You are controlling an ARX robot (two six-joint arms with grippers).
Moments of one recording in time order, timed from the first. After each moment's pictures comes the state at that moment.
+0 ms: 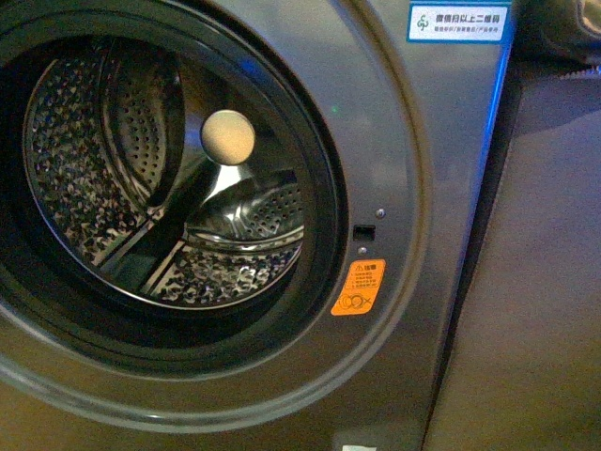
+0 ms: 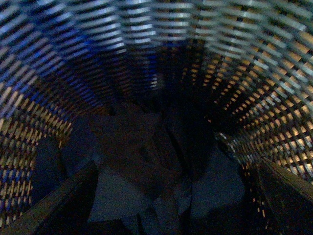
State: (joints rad) left arm 0.00 0.00 0.02 0.00 0.00 0.00; right arm -1.07 2.37 1.01 0.40 -0.63 -0.48
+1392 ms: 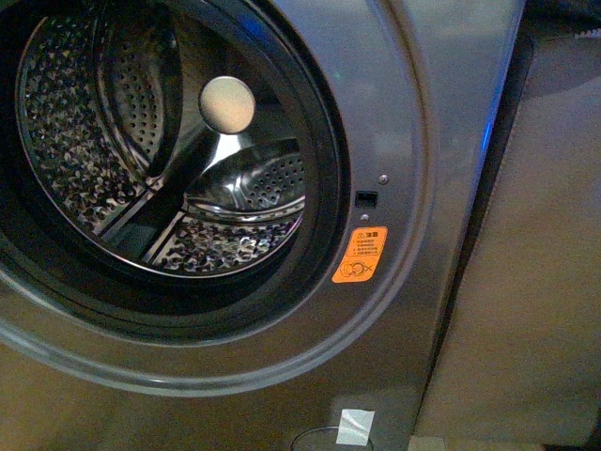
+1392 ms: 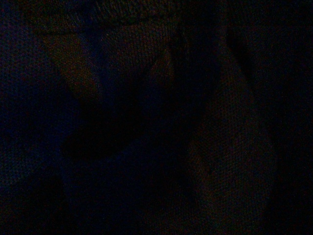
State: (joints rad) left arm 0.00 0.00 0.02 0.00 0.00 0.00; right arm -0.94 2.99 1.39 0.46 -0.54 -0.46
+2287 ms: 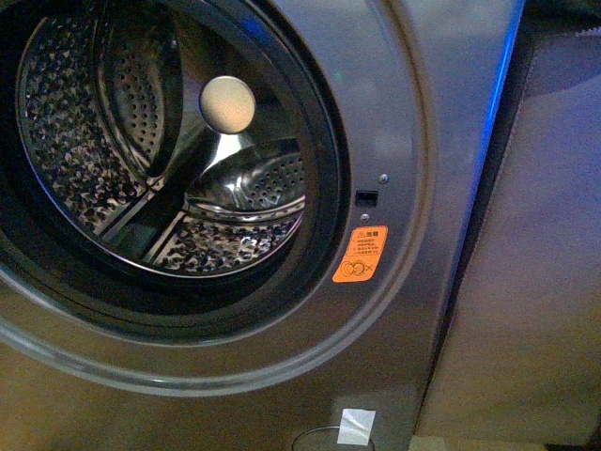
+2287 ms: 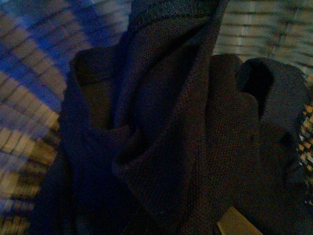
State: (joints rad) left arm 0.00 0.00 0.02 0.00 0.00 0.00; right arm -0.96 2.43 0.92 0.78 -0.71 -0.31
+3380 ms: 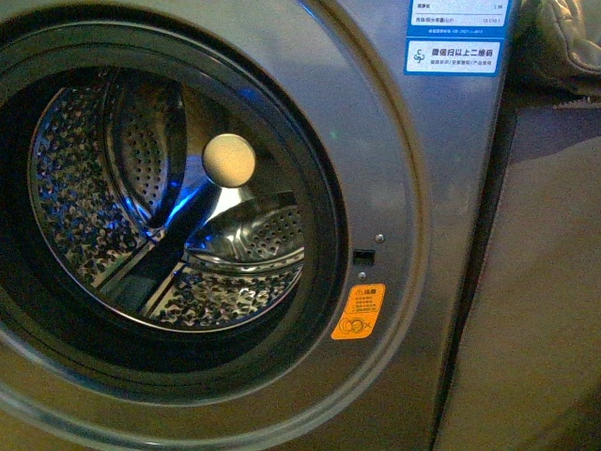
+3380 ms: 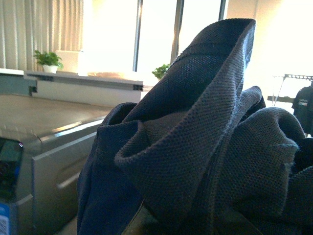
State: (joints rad) left arm 0.00 0.00 0.02 0.00 0.00 0.00; right arm -0.72 1.18 1.34 0.44 -0.86 0.32
